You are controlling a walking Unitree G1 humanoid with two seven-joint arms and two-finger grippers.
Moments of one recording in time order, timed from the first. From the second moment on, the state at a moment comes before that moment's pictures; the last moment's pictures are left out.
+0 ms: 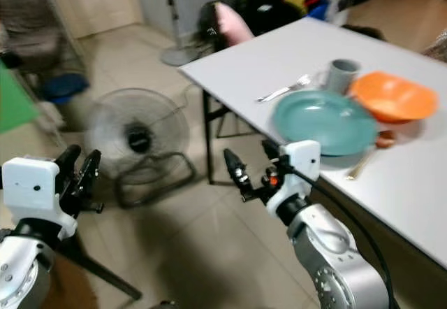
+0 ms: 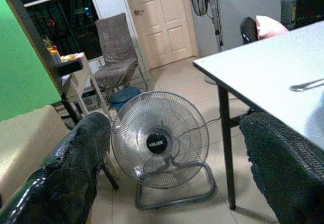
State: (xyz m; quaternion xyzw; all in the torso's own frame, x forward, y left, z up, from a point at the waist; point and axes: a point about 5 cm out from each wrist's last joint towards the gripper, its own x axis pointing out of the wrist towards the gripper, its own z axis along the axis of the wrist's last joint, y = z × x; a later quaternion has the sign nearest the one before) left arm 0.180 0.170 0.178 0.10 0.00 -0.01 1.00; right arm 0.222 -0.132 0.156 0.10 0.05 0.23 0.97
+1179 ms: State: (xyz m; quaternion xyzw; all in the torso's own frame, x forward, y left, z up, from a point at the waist) left arm 0.179 0.181 0.181 0.11 0.01 0.01 0.99; right arm 0.227 -0.117 0.161 0.10 0.04 0.27 0.96
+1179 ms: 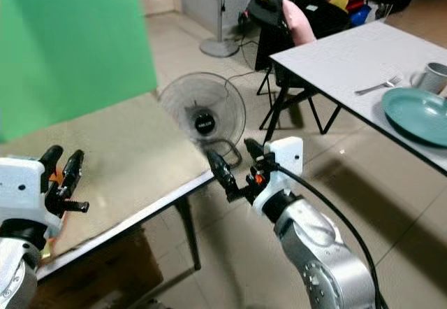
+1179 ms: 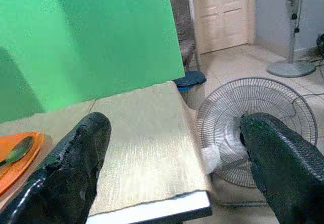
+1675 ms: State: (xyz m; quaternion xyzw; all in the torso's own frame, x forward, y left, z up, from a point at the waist) left arm 0.178 0.174 0.180 0.10 0.01 0.00 0.99; right arm 0.227 -0.122 0.156 0.09 0.06 0.27 0.96
